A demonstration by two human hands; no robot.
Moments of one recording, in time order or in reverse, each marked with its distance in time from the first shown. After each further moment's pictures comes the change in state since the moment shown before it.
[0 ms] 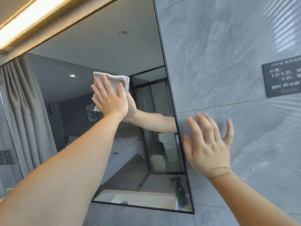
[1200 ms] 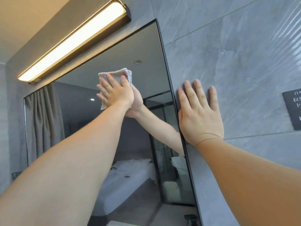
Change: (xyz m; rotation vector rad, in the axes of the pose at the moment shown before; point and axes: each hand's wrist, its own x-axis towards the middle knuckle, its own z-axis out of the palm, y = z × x) left_hand 0.090 0.079 -0.022 0.042 0.039 -0.092; right_hand 0.155 -0.004 0.065 -0.006 -0.055 -0.005
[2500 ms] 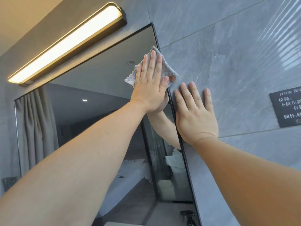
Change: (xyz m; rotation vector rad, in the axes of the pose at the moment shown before) left_hand -0.052 0.053 0.001 0.064 -0.046 0.958; right_hand 0.000 -0.001 -0.004 0.022 -0.004 0.011
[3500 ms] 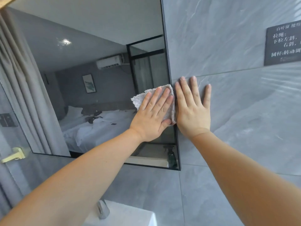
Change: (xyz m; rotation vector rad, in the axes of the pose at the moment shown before) left_hand -0.263 0.069 0.056 0.096 -0.194 0.300; right_hand -0.160 0.003 -0.035 0.019 -0.189 -0.073
